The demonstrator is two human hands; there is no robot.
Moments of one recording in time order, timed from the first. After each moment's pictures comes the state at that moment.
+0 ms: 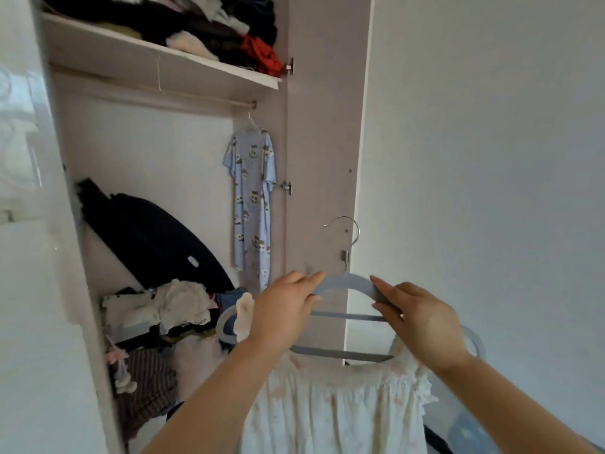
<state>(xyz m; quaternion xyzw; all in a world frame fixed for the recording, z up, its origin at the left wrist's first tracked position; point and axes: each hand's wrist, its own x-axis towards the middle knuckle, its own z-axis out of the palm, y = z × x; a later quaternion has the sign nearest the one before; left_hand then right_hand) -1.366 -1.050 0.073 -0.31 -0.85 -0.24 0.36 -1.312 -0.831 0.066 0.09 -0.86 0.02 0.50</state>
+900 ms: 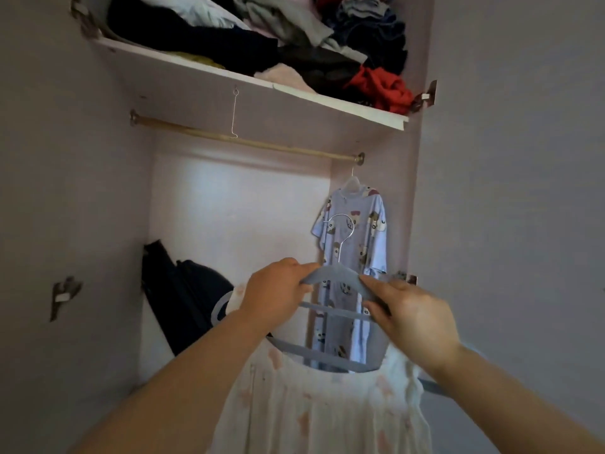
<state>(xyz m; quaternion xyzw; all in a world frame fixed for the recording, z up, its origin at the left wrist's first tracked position) -1.856 -1.174 0.204 -0.12 -0.91 -0.11 0.37 -1.871 -0.952 0.184 0.28 -0.76 0.01 0.59</state>
